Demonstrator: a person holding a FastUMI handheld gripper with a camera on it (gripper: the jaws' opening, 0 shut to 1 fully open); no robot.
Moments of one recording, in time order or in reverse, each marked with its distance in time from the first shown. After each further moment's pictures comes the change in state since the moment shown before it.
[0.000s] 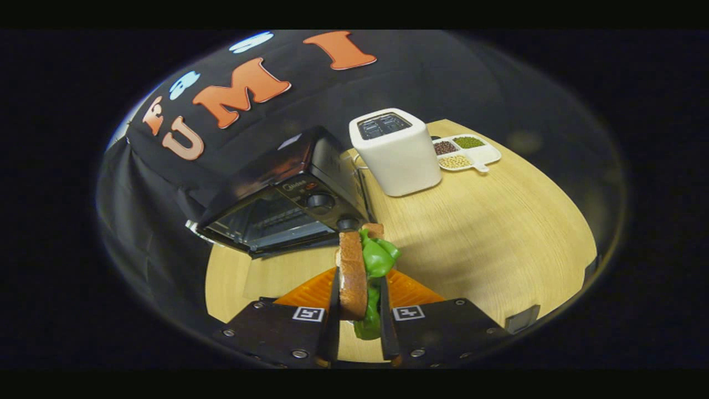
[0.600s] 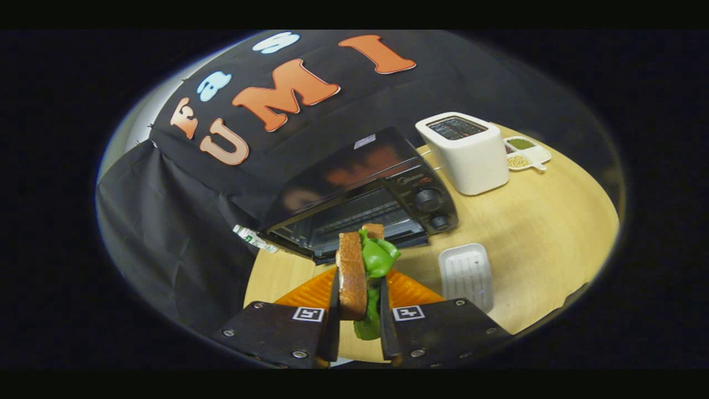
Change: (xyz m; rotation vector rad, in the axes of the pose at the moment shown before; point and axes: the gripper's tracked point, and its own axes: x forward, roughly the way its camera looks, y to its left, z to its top) arm 0.005 0.128 -0.018 0.028 -0.047 0.194
